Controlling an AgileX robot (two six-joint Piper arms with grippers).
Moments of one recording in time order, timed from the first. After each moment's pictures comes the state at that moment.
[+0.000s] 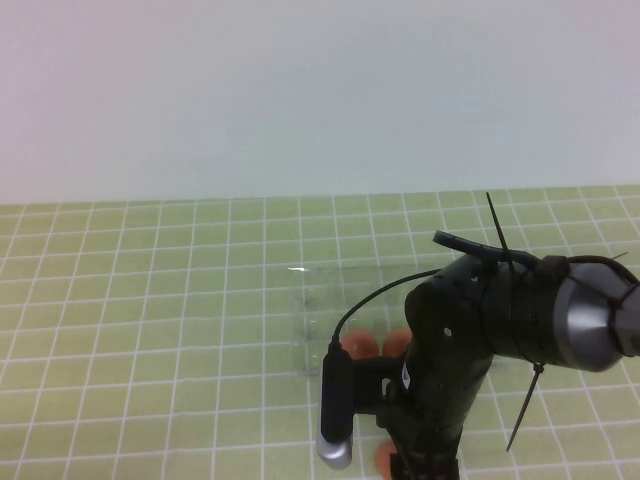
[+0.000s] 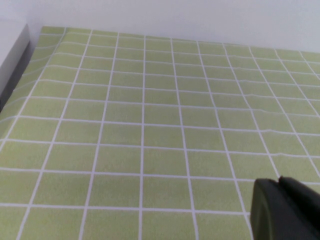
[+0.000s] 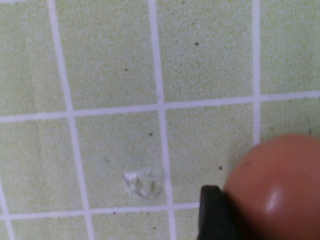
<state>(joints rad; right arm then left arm) 0.77 1.94 -1.23 0.12 0.88 -0.84 0.00 0.00 0.00 -0.12 0.36 -0.01</state>
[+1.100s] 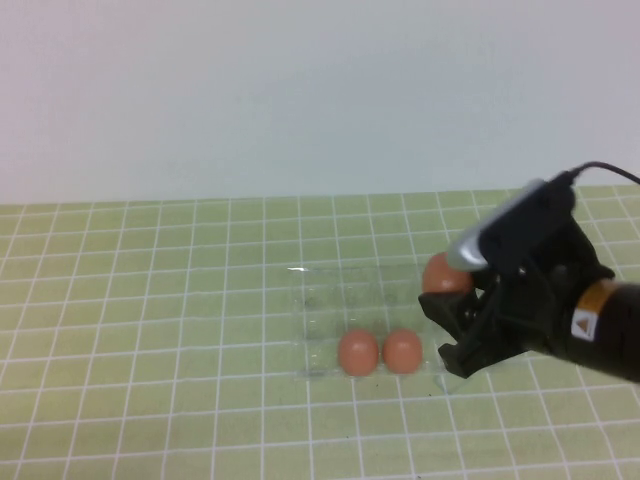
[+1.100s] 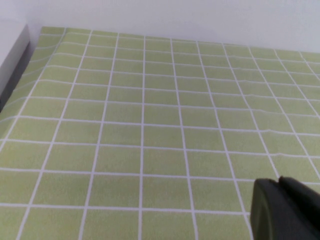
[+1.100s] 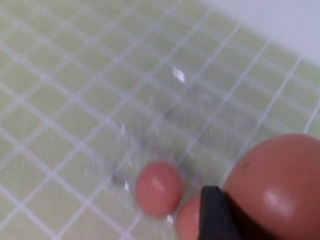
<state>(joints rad) 0.62 1.43 -0.79 0.05 0.06 -0.14 0.00 0.00 0.00 -0.12 0.36 -0.01</state>
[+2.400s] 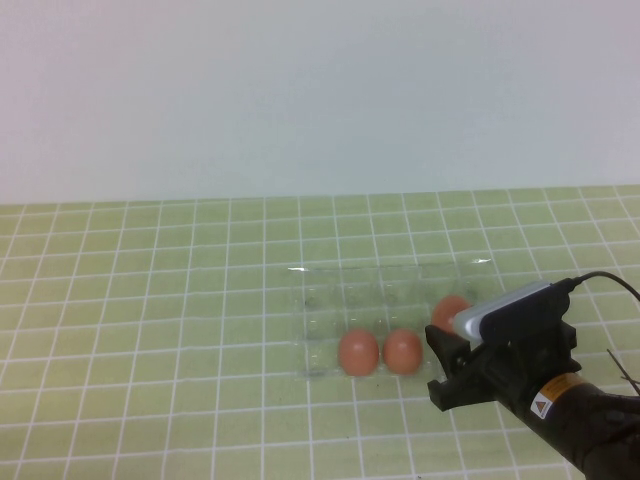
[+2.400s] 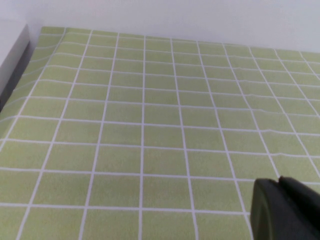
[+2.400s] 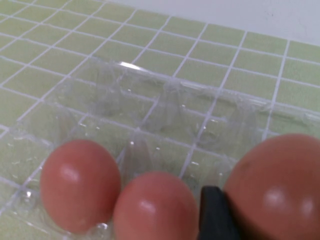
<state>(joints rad) 0.62 1.87 -0.53 0.22 -0.86 -0.10 0.00 0.00 0.00 -0.12 0.36 -0.01</state>
